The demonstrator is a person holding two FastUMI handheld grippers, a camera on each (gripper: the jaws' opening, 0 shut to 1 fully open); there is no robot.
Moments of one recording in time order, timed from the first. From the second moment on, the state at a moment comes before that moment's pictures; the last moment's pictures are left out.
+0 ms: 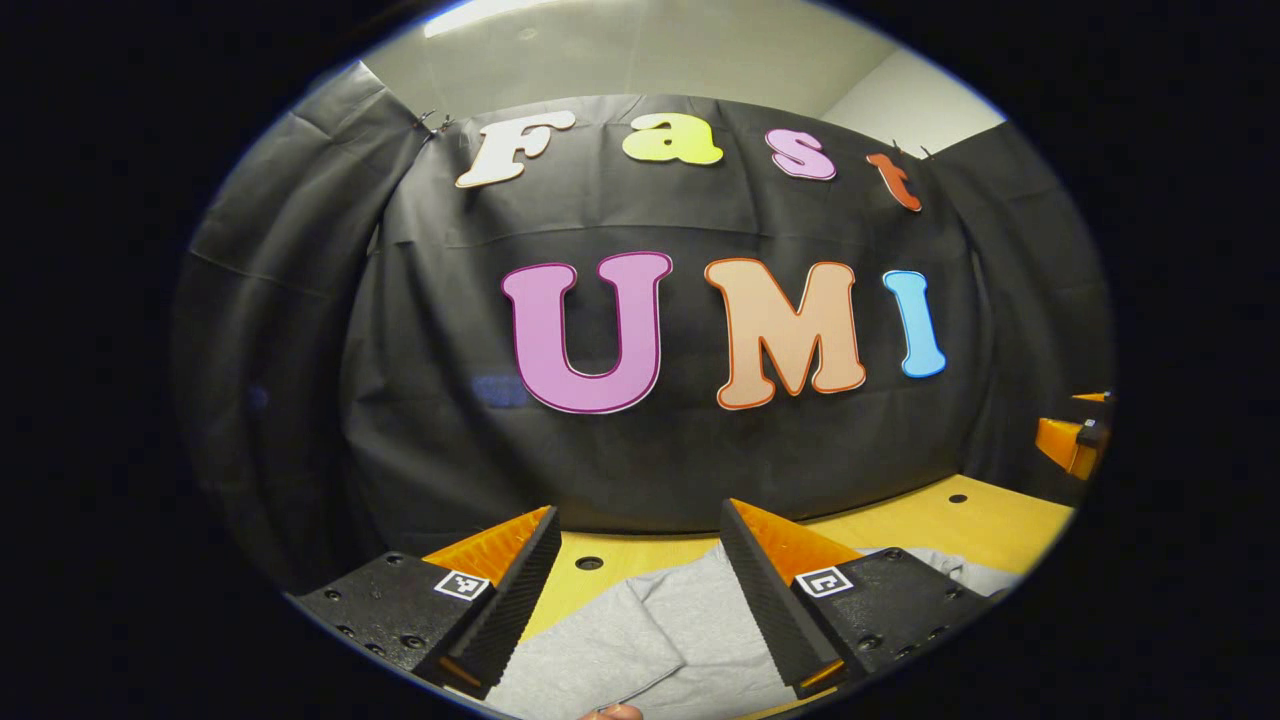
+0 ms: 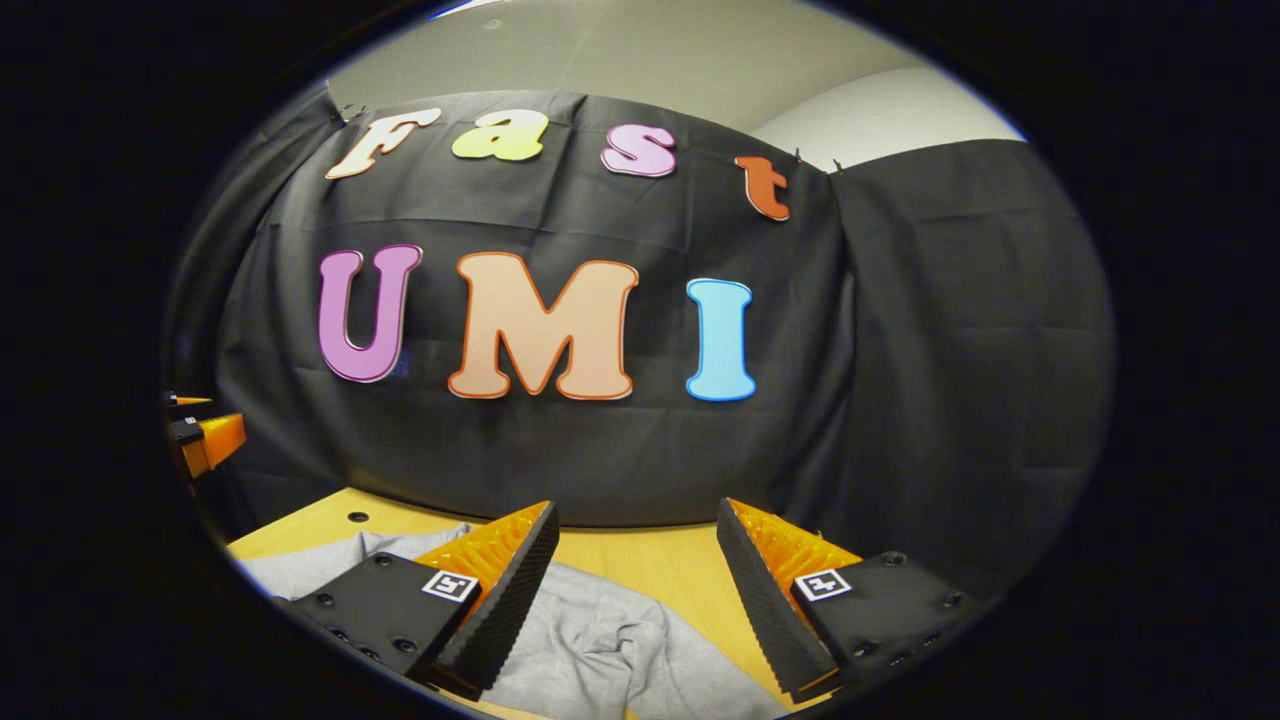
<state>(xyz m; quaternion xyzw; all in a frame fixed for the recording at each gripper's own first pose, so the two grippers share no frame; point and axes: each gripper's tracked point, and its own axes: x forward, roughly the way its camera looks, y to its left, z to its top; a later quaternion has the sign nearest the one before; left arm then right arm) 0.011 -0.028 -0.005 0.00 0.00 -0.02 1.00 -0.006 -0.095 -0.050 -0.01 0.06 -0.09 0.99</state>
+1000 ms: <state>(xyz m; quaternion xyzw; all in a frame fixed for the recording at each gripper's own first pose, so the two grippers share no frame) 0.021 -0.058 -0.013 0.01 0.01 -0.06 1.00 -0.106 -0.231 -0.187 0.00 0.25 -0.19 0.95</state>
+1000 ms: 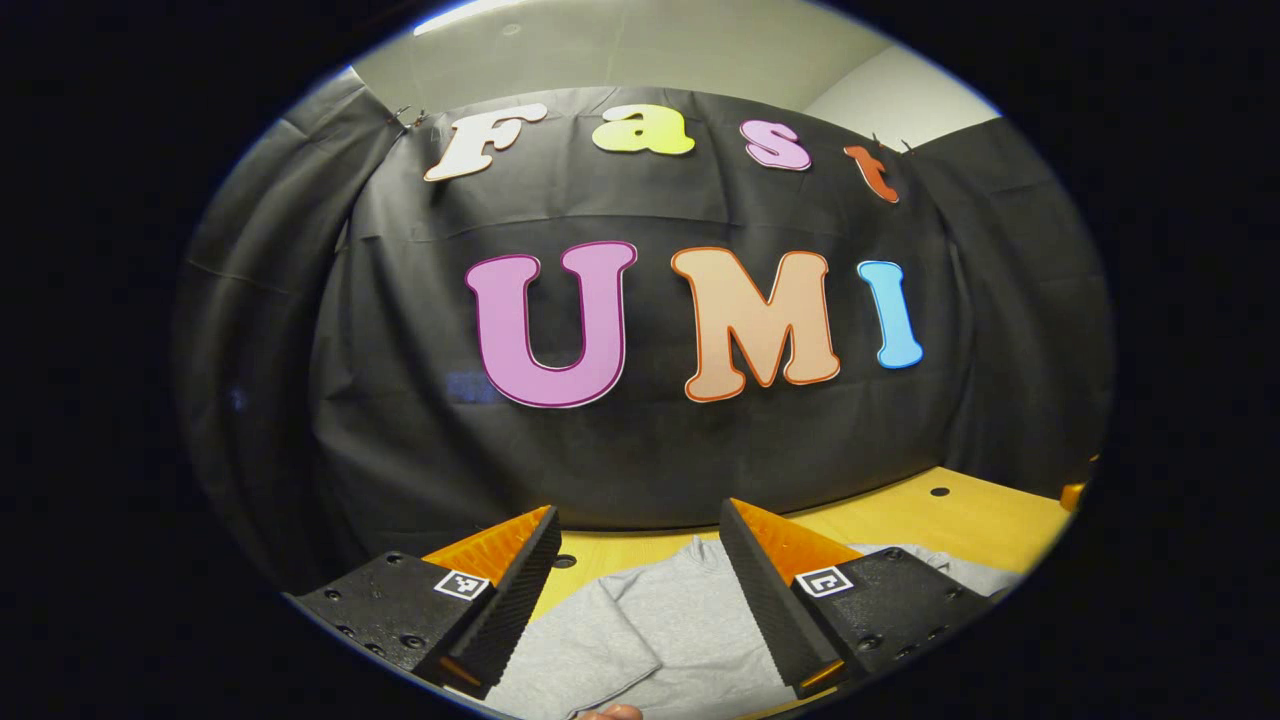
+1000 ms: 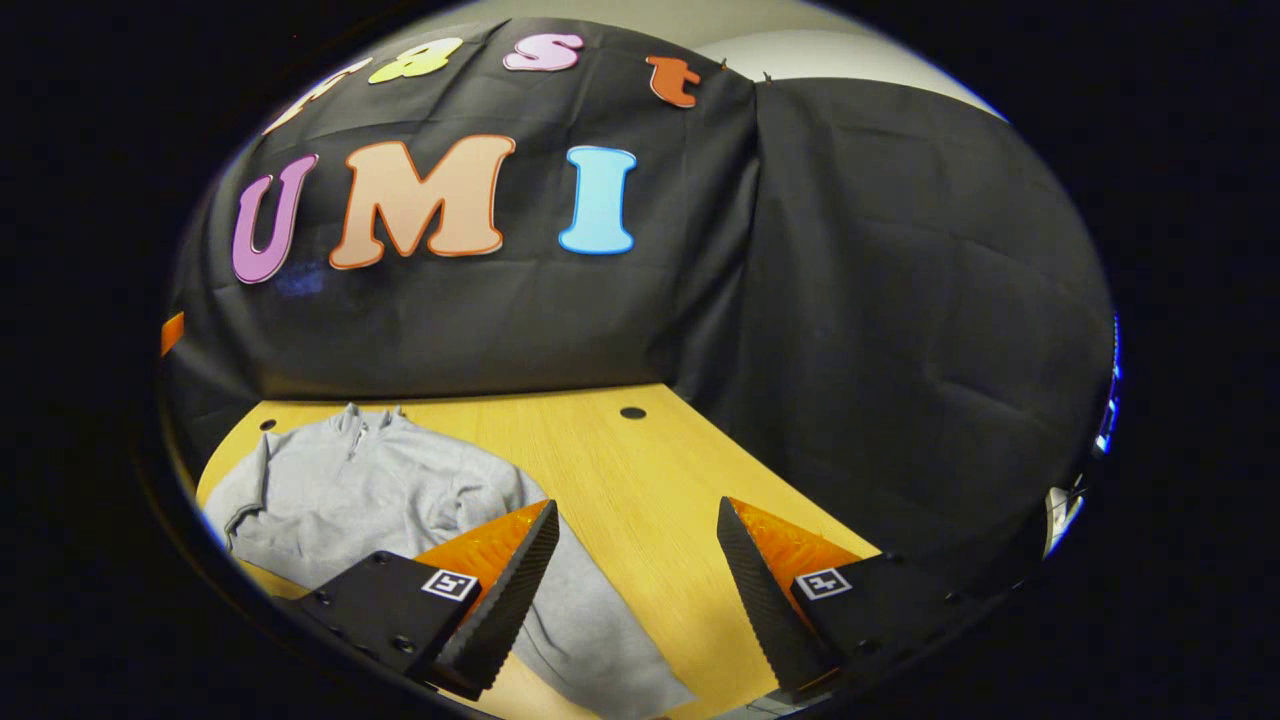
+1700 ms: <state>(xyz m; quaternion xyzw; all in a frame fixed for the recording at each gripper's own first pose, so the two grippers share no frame) 0.018 -0.091 -0.013 0.02 0.01 -0.06 1.00 -0.202 -0.228 -0.309 0.04 0.41 -0.16 0.90</state>
